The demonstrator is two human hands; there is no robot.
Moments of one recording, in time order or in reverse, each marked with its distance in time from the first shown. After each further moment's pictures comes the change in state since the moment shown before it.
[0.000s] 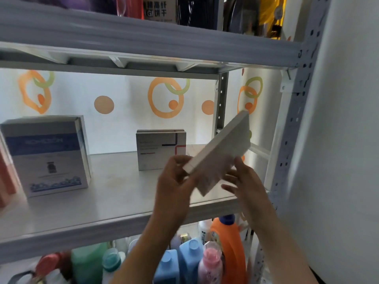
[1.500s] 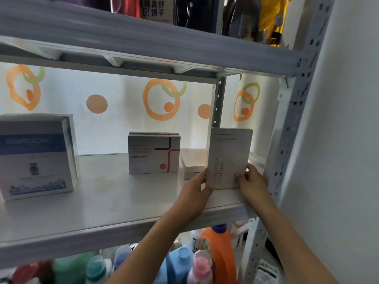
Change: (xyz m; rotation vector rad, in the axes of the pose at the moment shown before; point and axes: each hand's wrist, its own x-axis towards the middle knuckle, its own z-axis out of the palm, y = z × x) left_hand 0.041 -0.068 0.044 0.319 -0.397 -0.221; right_hand 0.076 0.024 -0.050 -0.641 0.120 -0.131
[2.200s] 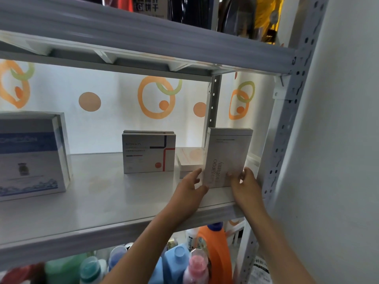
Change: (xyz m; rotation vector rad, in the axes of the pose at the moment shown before) left_hand 0.006 -0.008 0.001 -0.015 0.040 -0.041; right_hand -0.019 -0.001 0.011 -0.013 0.120 0.022
